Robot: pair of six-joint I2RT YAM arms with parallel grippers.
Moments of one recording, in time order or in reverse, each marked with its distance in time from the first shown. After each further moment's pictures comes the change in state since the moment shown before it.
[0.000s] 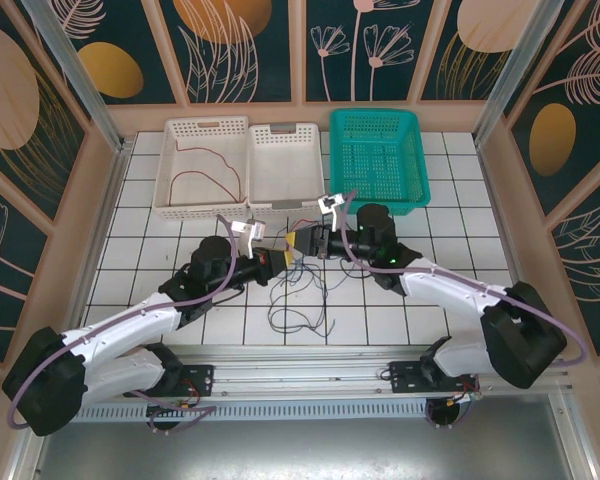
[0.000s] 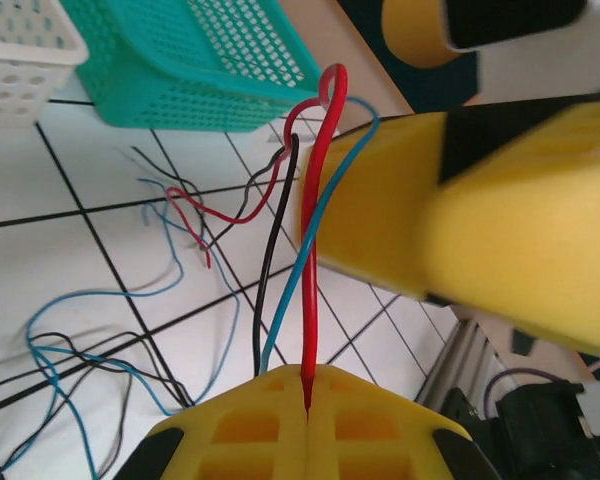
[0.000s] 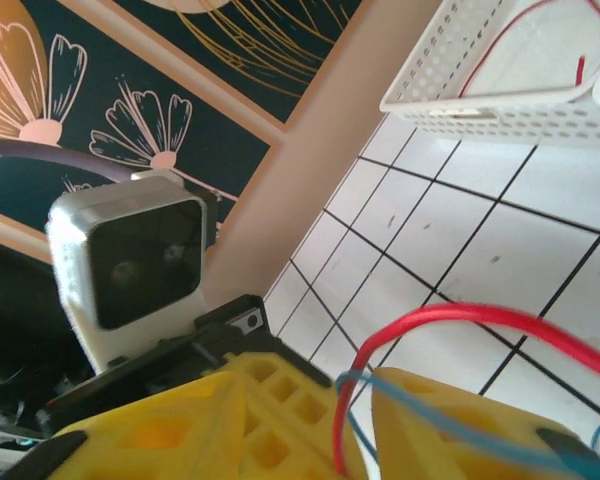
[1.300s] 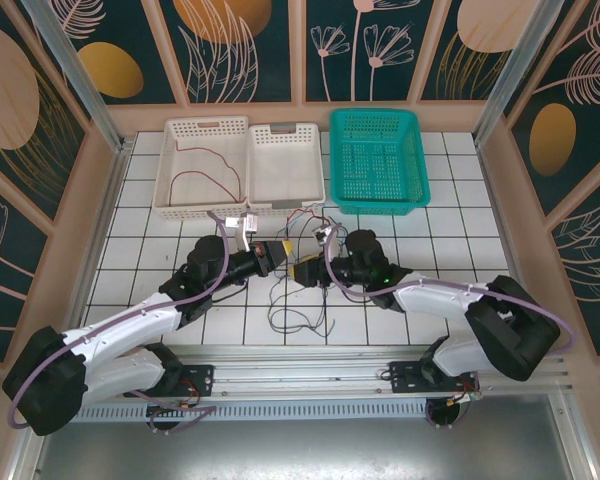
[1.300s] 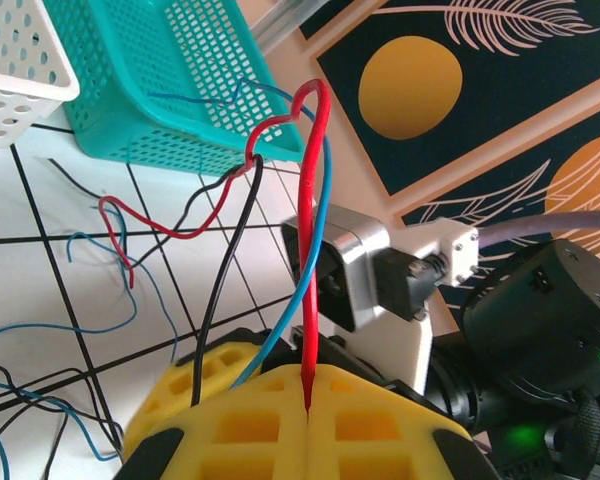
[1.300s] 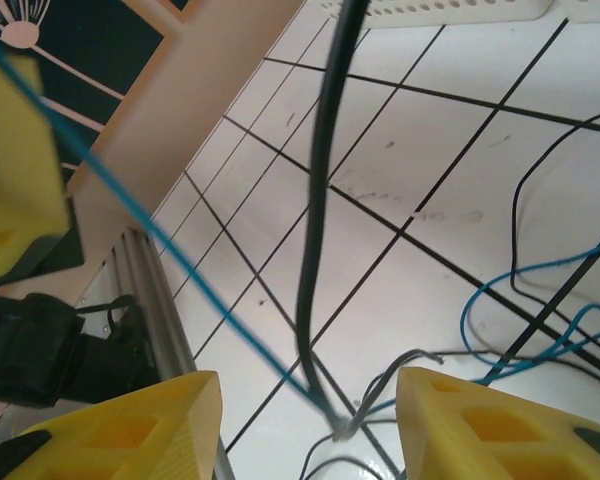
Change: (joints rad) left arm 0.000 0.003 -0.002 0.114 -0.028 -0.187; right arm 0.095 0.079 -0.156 0.019 0.134 -0.213
